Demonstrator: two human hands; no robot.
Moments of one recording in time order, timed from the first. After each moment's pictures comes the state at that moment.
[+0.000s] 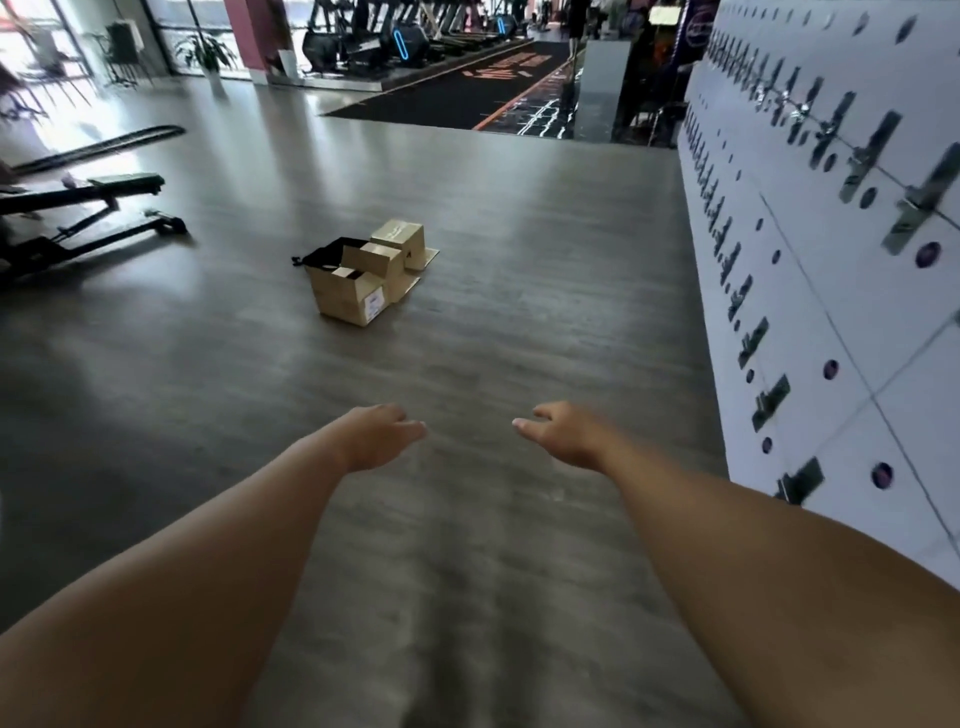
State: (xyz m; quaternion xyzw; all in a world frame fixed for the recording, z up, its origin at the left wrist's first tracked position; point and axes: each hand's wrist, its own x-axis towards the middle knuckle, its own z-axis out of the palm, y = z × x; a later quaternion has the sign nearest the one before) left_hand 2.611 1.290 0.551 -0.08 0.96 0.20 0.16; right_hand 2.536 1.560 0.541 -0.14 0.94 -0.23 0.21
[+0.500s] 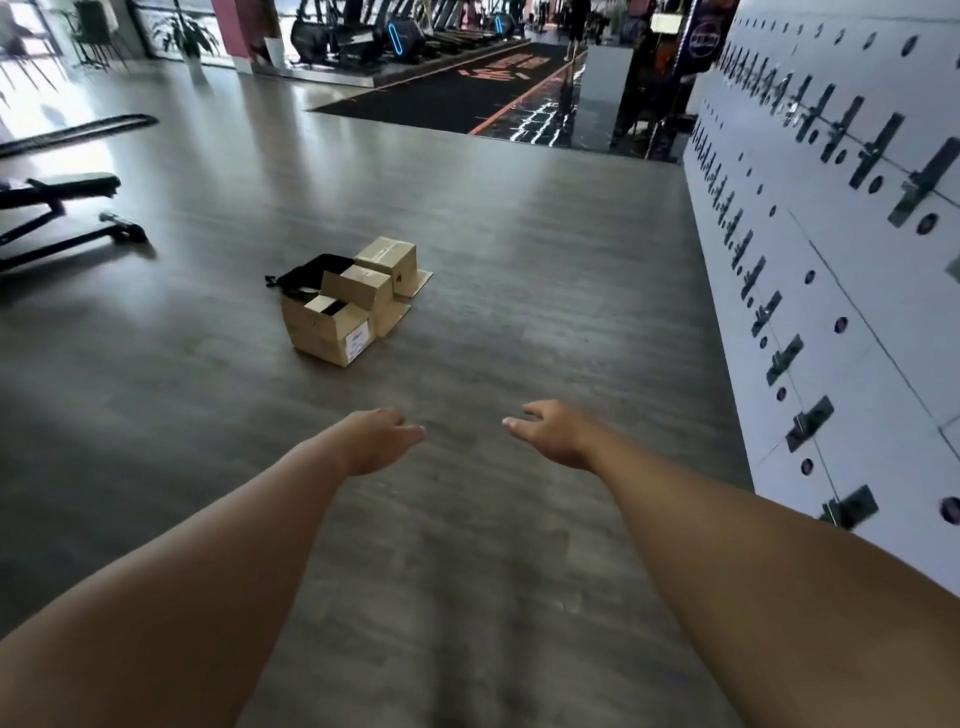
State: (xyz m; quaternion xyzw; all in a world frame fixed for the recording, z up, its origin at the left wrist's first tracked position) left_hand 2.289 1.171 0.540 -0.09 0.95 0.22 0.18; right_hand 2.218 1.434 0.546 -0.13 0.94 -0.24 0.22
